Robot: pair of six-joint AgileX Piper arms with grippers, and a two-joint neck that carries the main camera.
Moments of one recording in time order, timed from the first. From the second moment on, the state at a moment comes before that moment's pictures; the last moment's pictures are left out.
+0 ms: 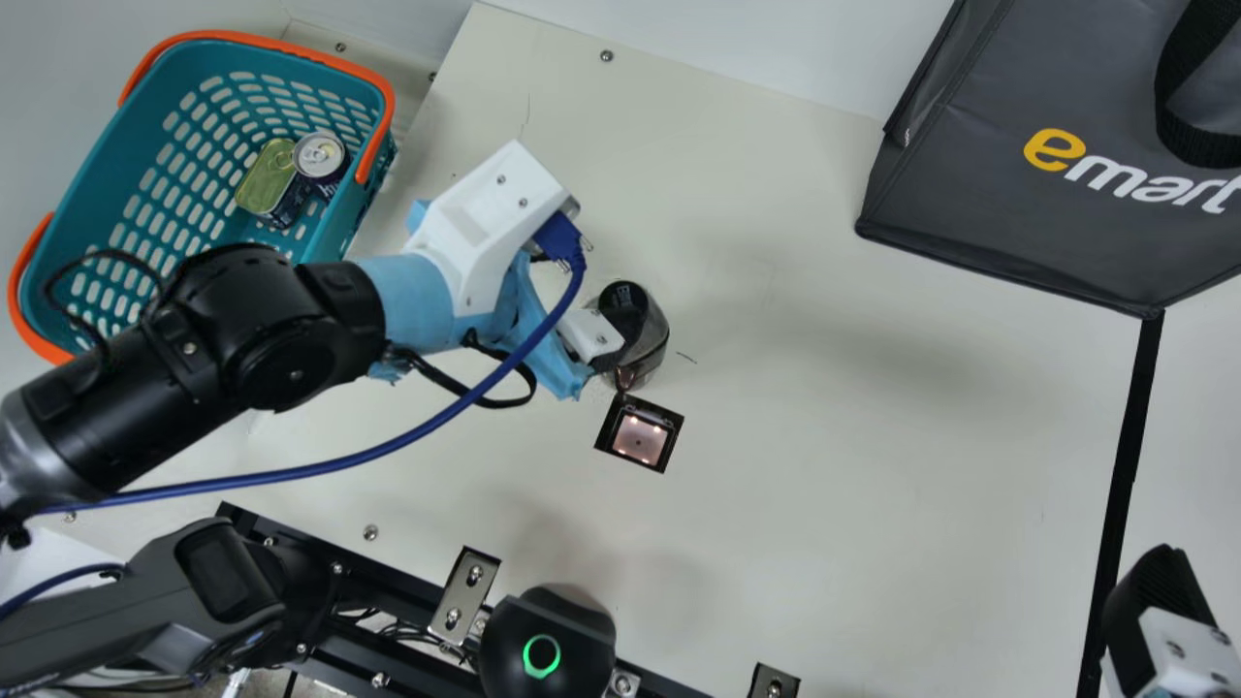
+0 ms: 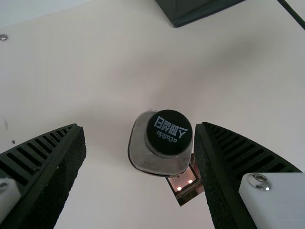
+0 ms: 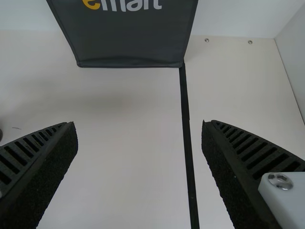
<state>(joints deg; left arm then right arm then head) -31.0 68.6 -55.0 -6.7 37.5 0.0 0.6 42.8 -69.8 -0.8 69.8 -2.3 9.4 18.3</state>
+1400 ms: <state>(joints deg) -13.3 56.3 -49.1 -4.9 38.8 8.2 0.6 42.8 -69.8 -0.8 69.8 -2.3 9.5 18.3</state>
